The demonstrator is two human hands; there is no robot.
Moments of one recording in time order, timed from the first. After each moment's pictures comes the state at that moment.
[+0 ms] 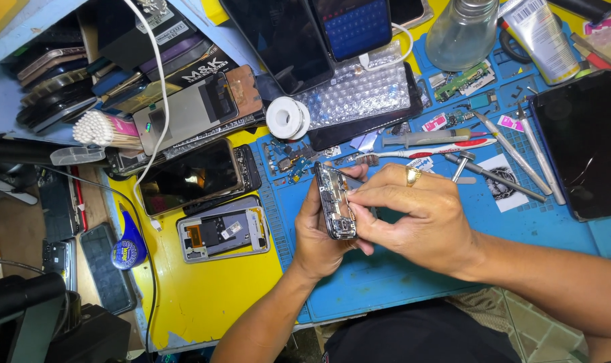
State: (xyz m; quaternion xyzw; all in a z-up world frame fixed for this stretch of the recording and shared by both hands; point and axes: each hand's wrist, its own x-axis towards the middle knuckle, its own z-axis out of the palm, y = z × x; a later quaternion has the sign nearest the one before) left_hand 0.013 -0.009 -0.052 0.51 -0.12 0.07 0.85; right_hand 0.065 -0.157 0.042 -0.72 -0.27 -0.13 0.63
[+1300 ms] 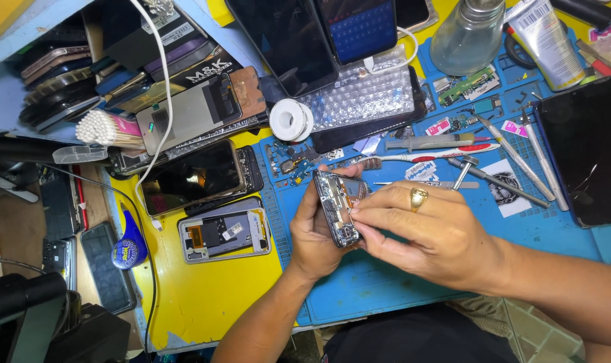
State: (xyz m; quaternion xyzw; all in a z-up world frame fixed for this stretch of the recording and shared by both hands) left_hand 0.010 0.008 -0.048 0.59 -0.13 0.05 0.80; right_hand 0.063 -0.176 0.049 -0.75 -0.41 -0.13 0.49
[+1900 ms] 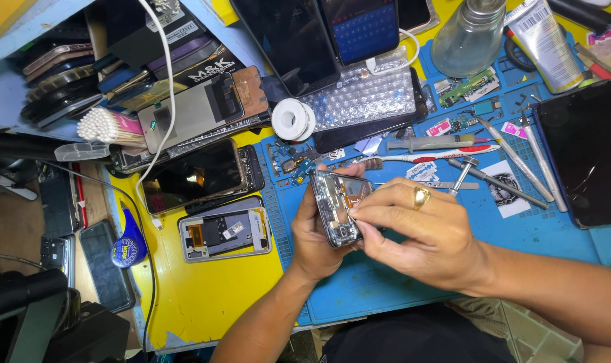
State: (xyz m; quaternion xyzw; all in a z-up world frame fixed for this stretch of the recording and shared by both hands) left_hand 0.009 0.006 -0.048 0.56 -0.14 0.06 0.81; right_hand 0.055 -0.163 0.044 -0.74 -0.36 -0.14 0.55
